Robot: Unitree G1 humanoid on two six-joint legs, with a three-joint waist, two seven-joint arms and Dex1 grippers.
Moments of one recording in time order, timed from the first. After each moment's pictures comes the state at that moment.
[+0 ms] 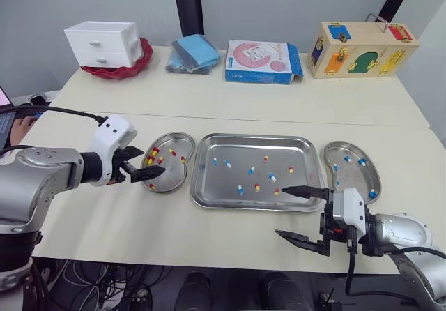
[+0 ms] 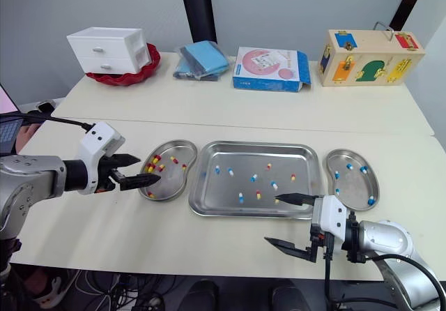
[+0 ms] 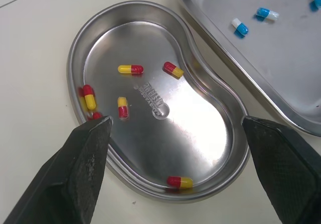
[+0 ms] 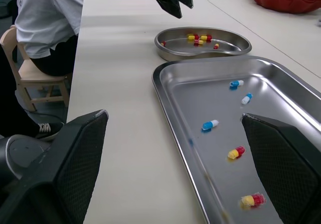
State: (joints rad) left arm -0.35 1.02 0.17 -0.28 -0.48 1.05 -0.83; right arm 0.12 -0.70 0.02 -0.54 0.45 0.16 0.99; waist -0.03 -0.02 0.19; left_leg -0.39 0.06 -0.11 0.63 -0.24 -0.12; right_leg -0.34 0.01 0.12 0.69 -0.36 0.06
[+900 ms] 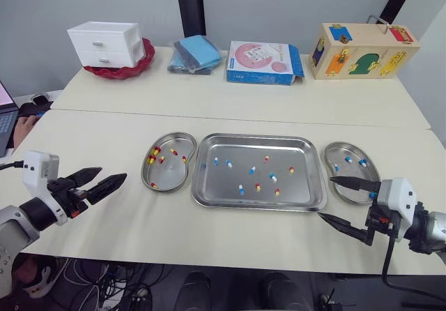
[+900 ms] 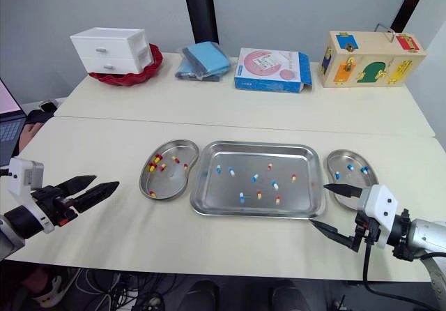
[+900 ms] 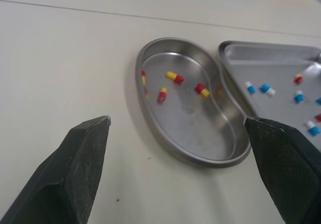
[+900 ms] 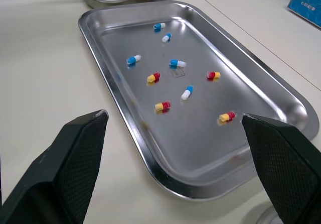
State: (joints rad) left arm 0.05 0.77 0.71 -0.23 -0.76 0.92 -0.83; right arm 0.29 -0.81 -0.33 -0.50 0.49 0.20 1.00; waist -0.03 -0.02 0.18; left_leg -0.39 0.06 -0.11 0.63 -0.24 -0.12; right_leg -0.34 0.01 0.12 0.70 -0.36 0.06
